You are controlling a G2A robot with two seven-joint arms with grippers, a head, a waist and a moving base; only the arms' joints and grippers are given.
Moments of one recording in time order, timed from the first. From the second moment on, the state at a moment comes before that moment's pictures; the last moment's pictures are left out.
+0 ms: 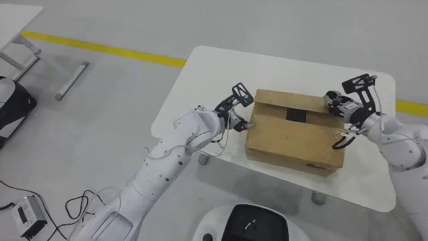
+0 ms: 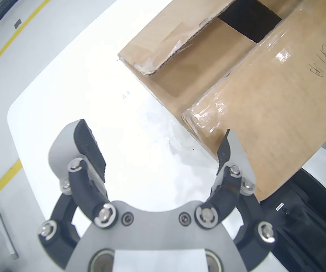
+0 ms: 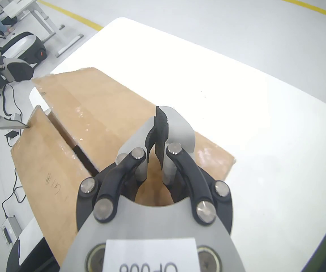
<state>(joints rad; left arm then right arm) 0.96 -1.18 -1.17 -1.60 1.25 -0.35 -0.71 -0.67 -1.16 1.07 -1.19 -0.78 -0.43 0.52</state>
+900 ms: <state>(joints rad) 0.92 -1.18 -1.15 -1.55 1.26 -0.34 -0.75 -0.78 -1.16 1.04 -1.31 -0.99 -0.41 0.32</state>
